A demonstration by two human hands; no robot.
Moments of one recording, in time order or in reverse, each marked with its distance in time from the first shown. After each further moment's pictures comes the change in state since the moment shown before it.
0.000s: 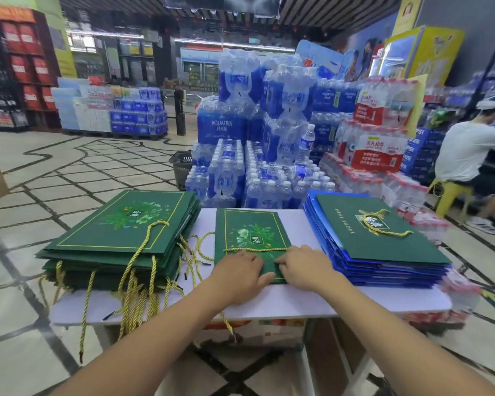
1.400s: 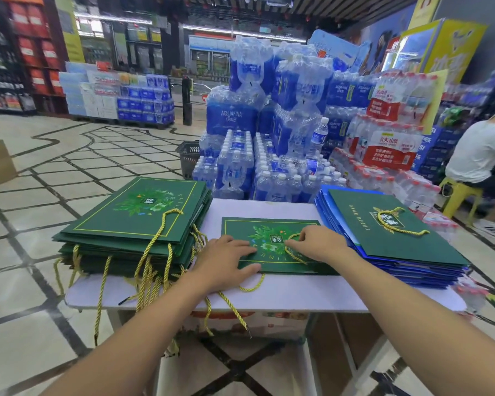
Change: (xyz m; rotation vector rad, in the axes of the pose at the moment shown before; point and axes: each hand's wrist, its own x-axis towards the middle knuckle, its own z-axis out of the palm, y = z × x) left_hand -0.029 -0.054 0.001 -0.159 0.084 -0.082; right_hand 0.052 0.024 -0.003 0.152 0.058 0.199
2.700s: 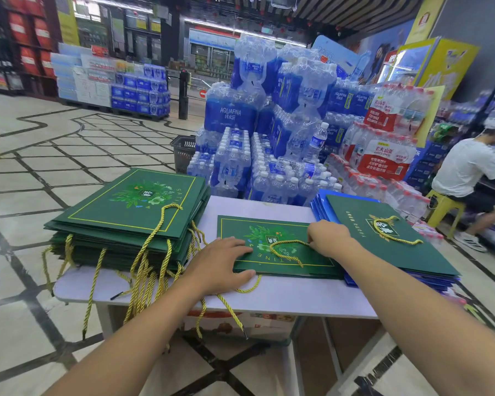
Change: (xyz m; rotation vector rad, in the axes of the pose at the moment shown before) left_hand -0.011 -0.002 0.005 -0.170 0.053 -0.004; right_hand 0.027 0.023 -0.014 -0.405 -0.006 -0.084
